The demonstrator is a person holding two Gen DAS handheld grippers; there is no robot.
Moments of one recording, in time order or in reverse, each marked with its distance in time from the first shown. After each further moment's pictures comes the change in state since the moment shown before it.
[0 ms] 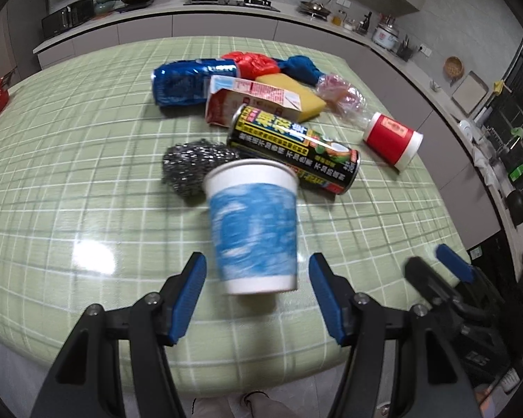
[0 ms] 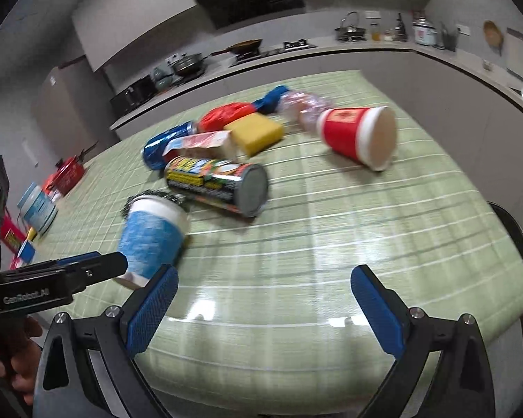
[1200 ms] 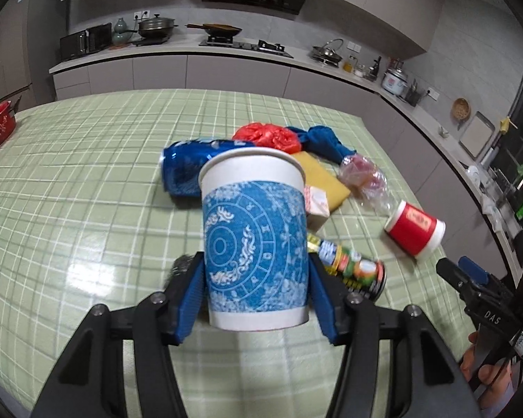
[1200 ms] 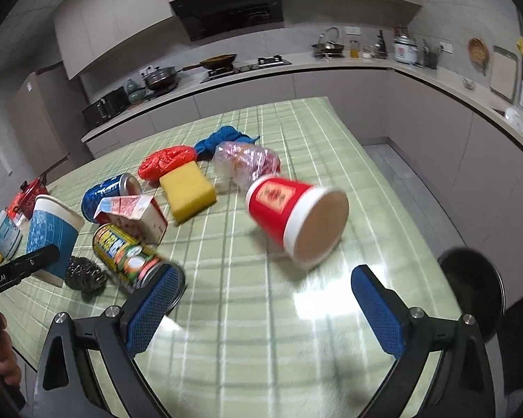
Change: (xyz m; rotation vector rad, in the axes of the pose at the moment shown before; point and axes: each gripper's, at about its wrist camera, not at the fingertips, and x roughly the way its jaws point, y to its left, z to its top) left arm 0.011 0.012 0.078 -0.059 -0.209 0.015; right arm 0.035 -0.060 0.087 -0.037 -0.052 -0.104
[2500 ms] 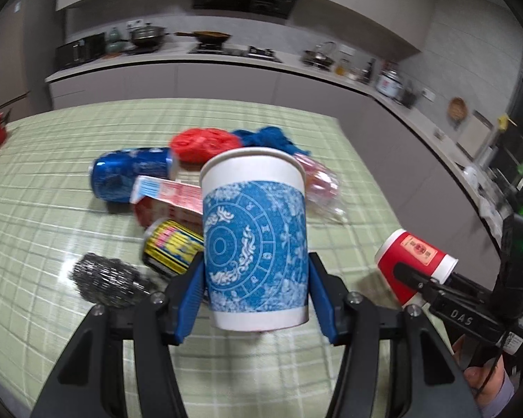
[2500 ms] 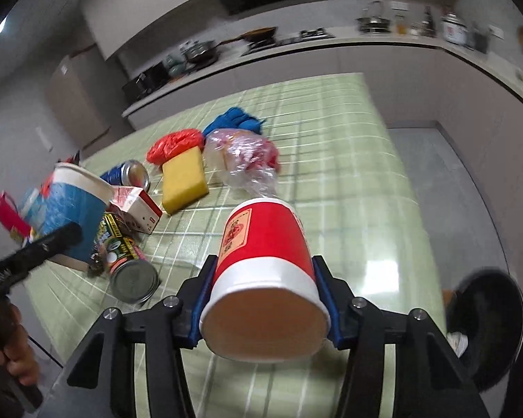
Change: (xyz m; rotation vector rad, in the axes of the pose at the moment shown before) left arm 0.005 -0.088 -0.010 0.028 -0.025 -0.009; right arm 0.030 -0.062 0.021 -0.027 0.116 0.205
